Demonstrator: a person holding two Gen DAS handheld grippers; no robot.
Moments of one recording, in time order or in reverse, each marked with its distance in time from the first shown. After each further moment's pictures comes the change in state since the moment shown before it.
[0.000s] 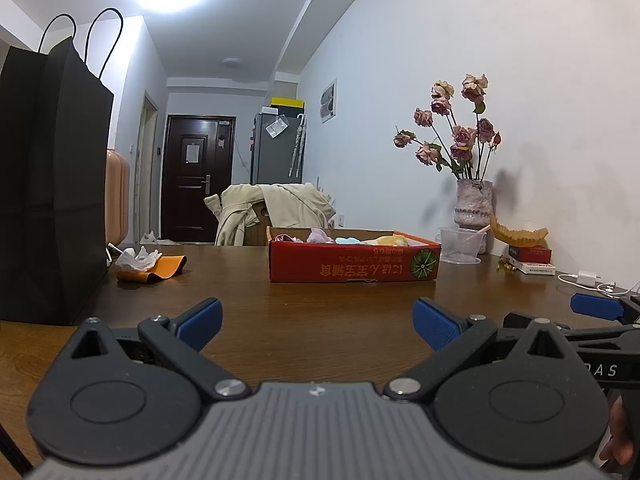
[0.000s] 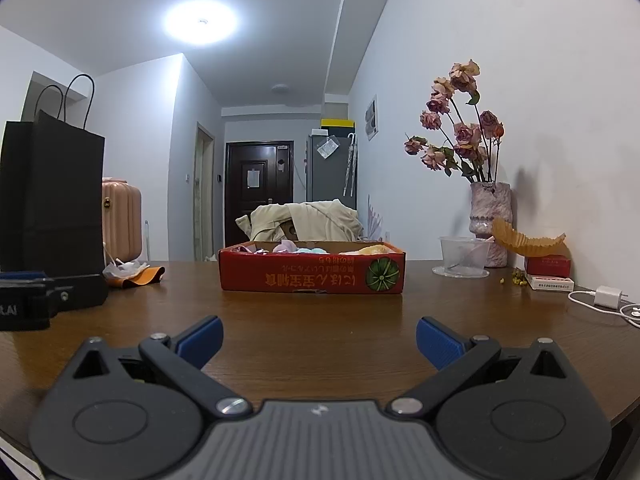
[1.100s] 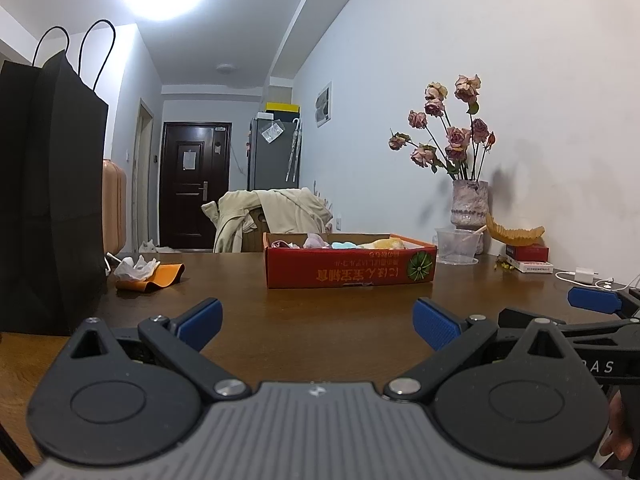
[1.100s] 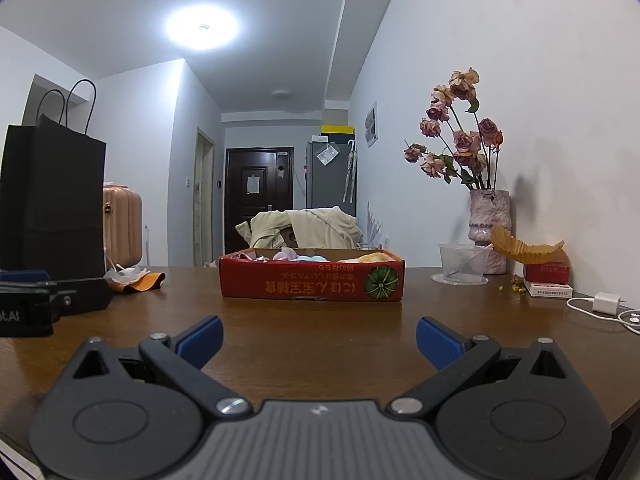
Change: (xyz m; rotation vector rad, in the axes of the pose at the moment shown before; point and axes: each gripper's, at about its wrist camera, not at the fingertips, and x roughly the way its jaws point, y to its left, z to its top) left arm -0.005 0.003 0.001 0.030 -0.017 -0.013; right arm -0.003 0.001 0.001 -0.003 -0.020 -0.001
